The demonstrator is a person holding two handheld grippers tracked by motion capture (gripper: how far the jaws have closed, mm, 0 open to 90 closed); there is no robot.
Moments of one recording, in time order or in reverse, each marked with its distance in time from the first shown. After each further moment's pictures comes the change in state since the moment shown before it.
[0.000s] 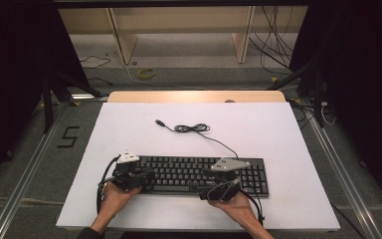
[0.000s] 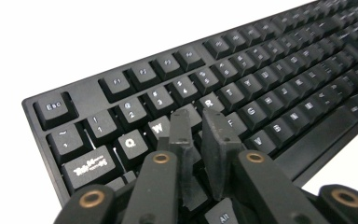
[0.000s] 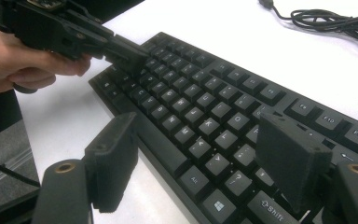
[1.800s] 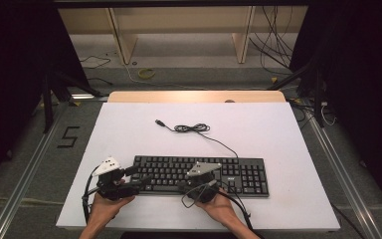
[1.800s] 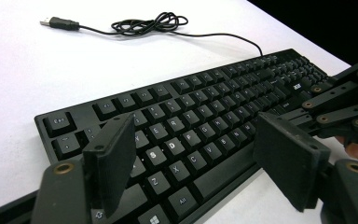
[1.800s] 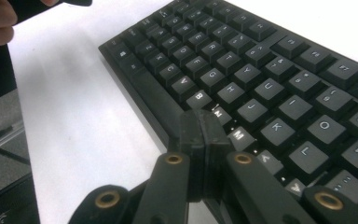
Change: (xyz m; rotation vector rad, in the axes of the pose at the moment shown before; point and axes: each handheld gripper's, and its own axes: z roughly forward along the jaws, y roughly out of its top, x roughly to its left) left arm -0.004 -0.018 -0.042 -0.209 -0.091 -0.027; right arm 0.023 -0.002 0.053 0.130 0.051 -0.071
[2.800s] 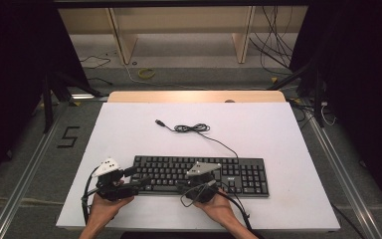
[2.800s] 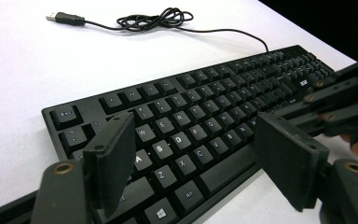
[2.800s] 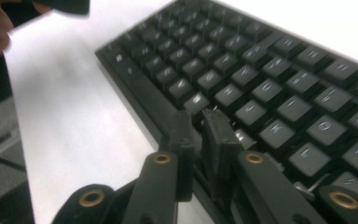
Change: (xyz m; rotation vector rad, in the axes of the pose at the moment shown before) left arm 0.002 -0.003 0.000 0.006 0.018 0.000; right arm 0.000 0.000 0.001 -0.020 -0.008 0.024
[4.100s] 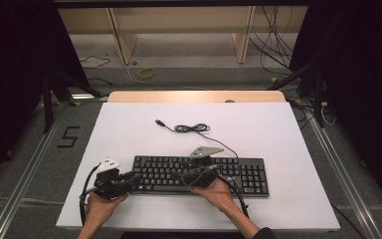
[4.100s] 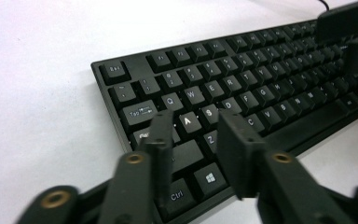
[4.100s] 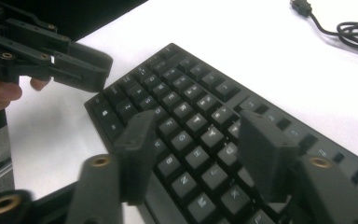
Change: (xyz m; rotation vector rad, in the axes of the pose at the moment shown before) left arm 0.012 -0.004 0.002 0.146 0.137 -0.034; right arm -0.019 0.036 -0.002 -0.059 -0.002 0.028
